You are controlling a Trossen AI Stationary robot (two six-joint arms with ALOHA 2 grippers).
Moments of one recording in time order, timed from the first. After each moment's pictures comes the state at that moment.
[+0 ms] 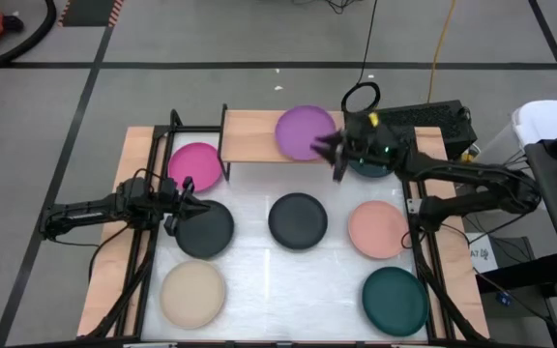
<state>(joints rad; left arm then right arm) 0.16 0.01 0.01 0.06 0.31 -0.33 -0.36 1.12 0.72 0.38 -0.13 0.22</state>
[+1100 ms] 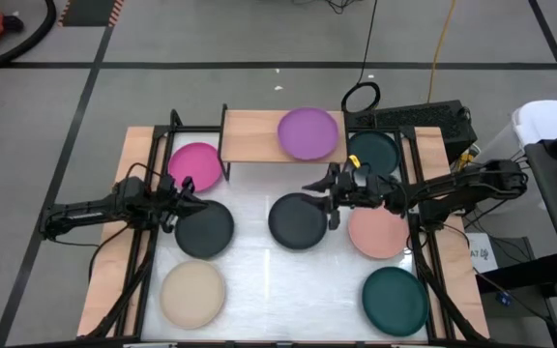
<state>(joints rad) 0.16 0.01 0.01 0.15 0.31 -0.47 0.00 1.27 0.50 0.85 0.03 0.16</state>
